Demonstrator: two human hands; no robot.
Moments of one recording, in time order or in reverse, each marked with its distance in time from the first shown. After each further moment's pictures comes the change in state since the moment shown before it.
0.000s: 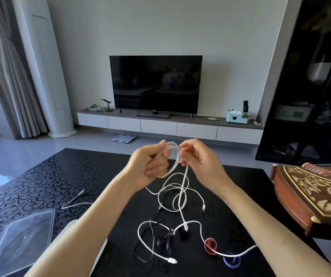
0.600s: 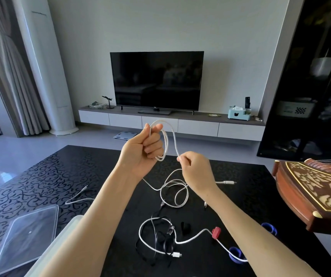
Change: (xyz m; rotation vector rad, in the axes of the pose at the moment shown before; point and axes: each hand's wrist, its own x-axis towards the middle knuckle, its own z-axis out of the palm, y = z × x) left_hand -0.002 0.012 0.000 -0.346 0.082 0.174; right_hand -0.004 0.004 0.040 -0.287 0.158 0.246
